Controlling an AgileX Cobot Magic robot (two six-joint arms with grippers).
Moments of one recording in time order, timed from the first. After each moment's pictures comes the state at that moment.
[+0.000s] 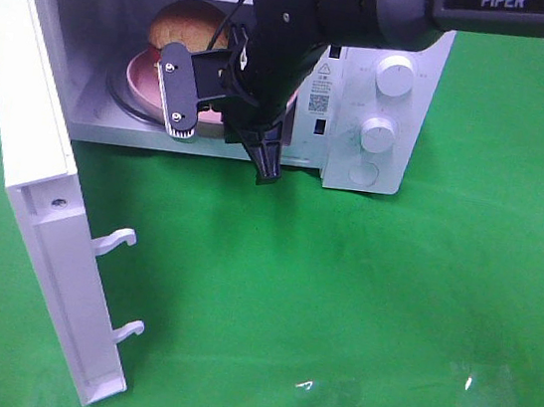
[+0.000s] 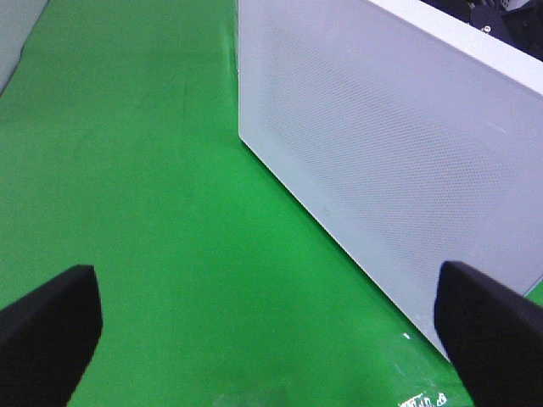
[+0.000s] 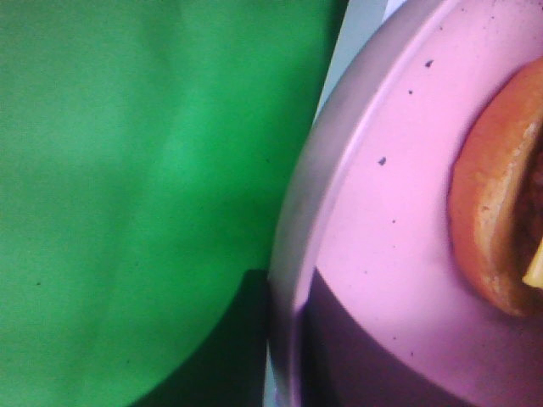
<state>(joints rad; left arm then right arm) -0.01 -0.01 -0.51 -0.14 1.04 0.08 0.69 2.20 -1.72 -0.22 0.57 -1.14</state>
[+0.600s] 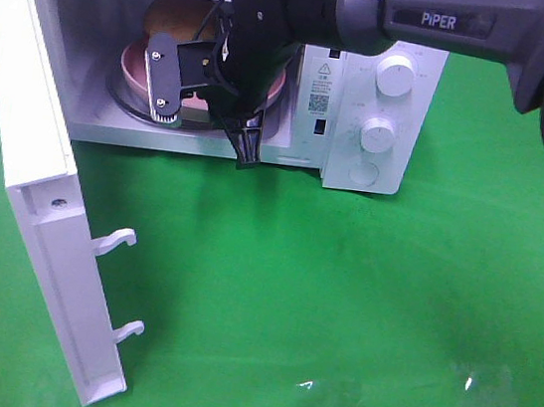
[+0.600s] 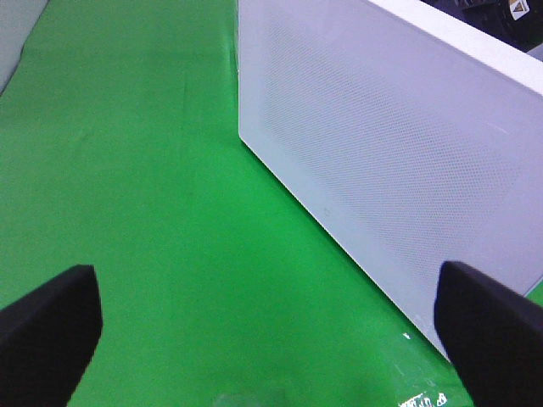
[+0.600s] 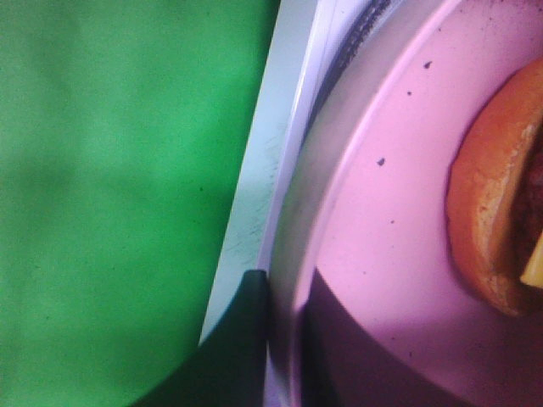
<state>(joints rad) -0.01 -0.01 -0.51 -0.14 1.04 0.08 0.69 2.33 -1.92 -0.22 0.60 -1.13</state>
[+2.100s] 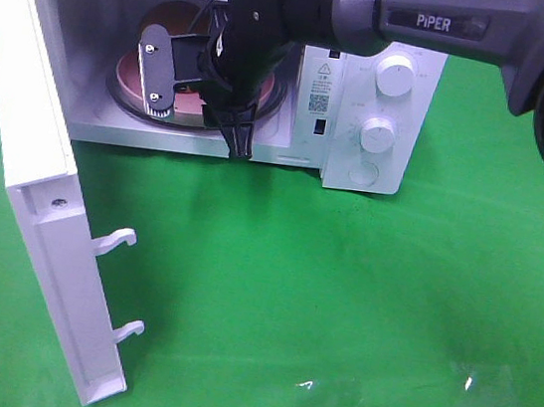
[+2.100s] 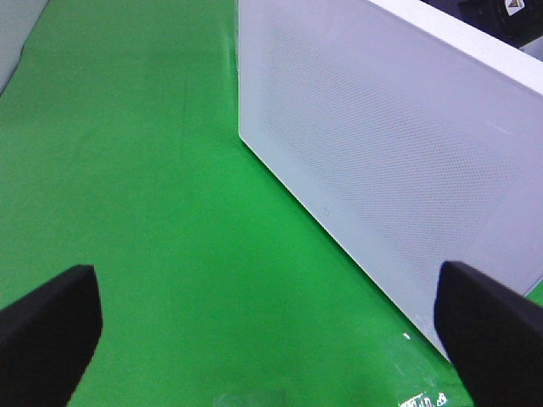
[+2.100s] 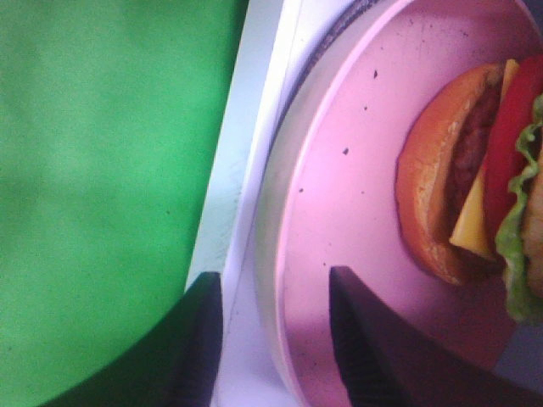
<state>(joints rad) -0.01 -0.01 -0.51 -0.14 1.04 0.08 0.69 2.34 -1.93 -0.22 0.56 -1.13</state>
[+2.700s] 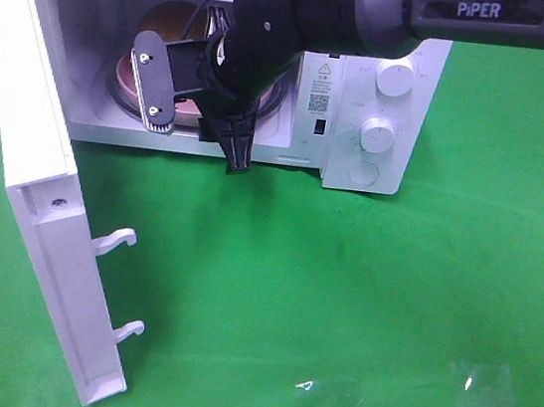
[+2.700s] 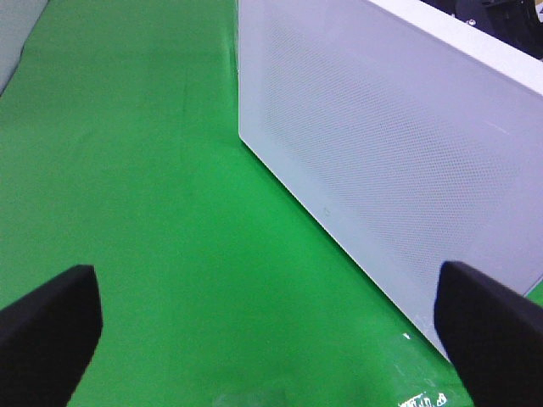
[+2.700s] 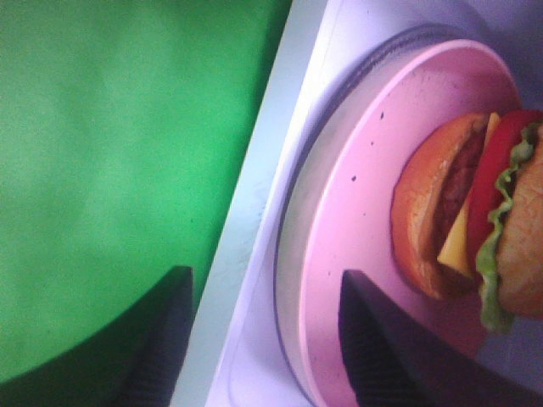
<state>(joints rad) -0.01 -0.01 -0.51 -0.14 1.04 0.08 0.72 2.20 -1.71 -0.23 0.43 -1.09</state>
